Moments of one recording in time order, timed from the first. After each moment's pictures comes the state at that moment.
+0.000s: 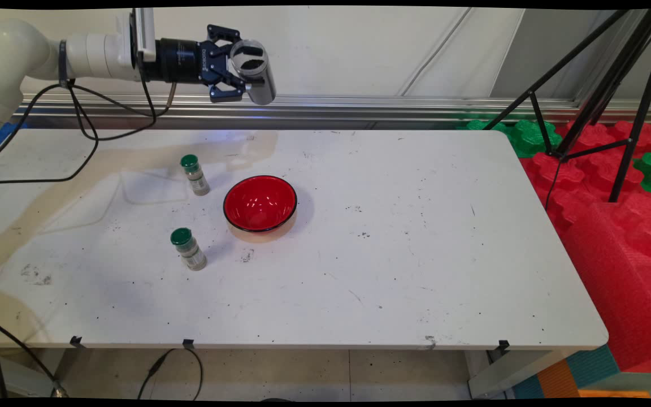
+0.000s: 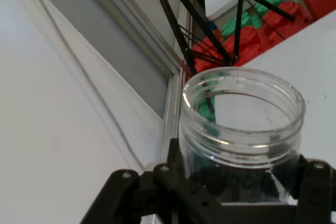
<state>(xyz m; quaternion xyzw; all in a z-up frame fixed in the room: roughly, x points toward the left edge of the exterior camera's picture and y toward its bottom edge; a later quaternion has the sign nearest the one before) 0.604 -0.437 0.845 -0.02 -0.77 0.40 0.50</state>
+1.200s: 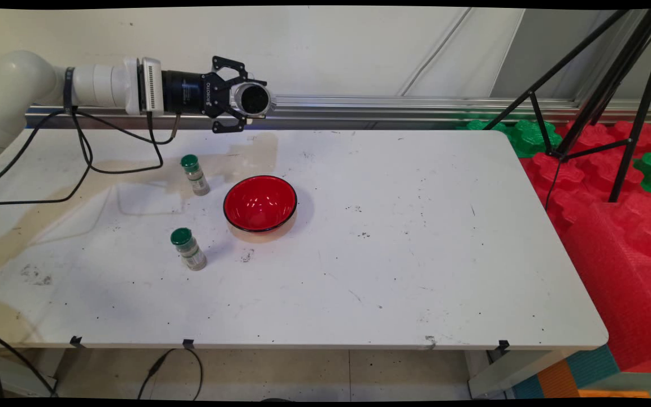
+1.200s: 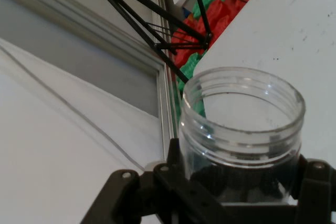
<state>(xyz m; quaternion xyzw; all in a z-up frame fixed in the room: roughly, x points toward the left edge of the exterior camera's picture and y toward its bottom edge) 0.590 -0.412 0.806 -0.15 -0.77 0.46 0.42</state>
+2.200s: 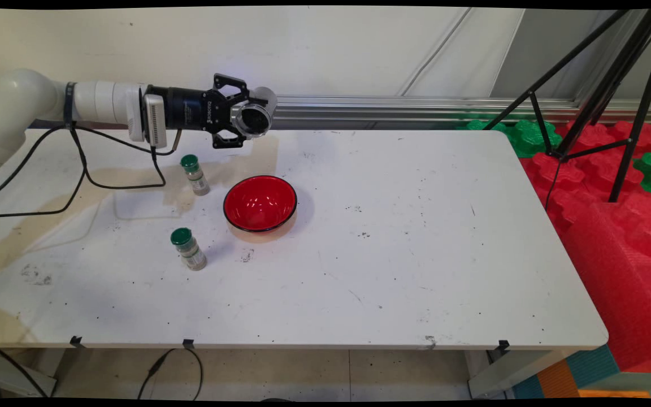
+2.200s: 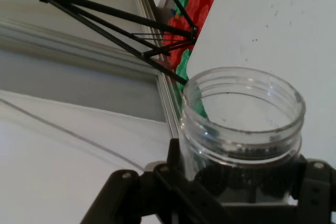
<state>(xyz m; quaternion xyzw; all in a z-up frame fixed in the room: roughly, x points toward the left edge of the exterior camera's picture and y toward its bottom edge) 0.581 -0.394 0.786 -0.26 -0.75 0.50 0.35</state>
